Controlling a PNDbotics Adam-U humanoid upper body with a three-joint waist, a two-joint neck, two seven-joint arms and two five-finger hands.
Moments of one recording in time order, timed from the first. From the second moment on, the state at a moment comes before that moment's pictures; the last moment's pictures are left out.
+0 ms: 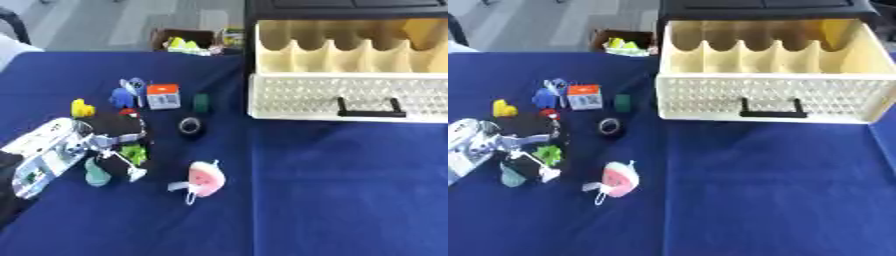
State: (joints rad) left arm -0.81 0.76 -0.58 -1.40 -0.57 -0.08 -0.54; right arm -0.82 -0.81 0.06 -1.99 0.03 0.33 -0.56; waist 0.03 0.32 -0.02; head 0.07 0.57
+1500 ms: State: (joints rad) left arm -0.81 0.81 -0.53 -1.51 -0.71 -0.19 -0.68; right arm -0.82 -0.81 0.06 -1.99 0.02 0.34 -0.56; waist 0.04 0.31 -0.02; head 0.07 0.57
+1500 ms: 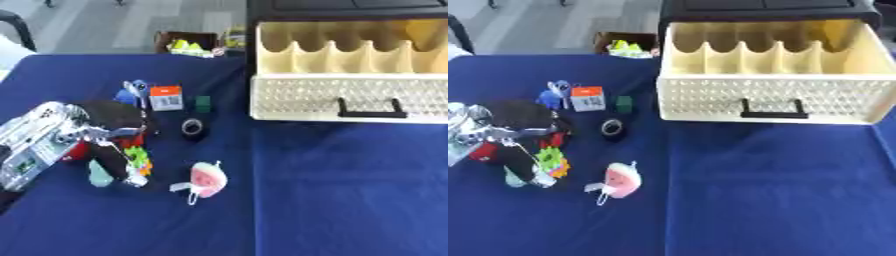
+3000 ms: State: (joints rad) left arm -0.76 0.78 -0.54 -1.39 -0.69 -0.04 -0.58; right arm -0.82 -0.81 0.05 -1.99 0.02 0.34 -0.58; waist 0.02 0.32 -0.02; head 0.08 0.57
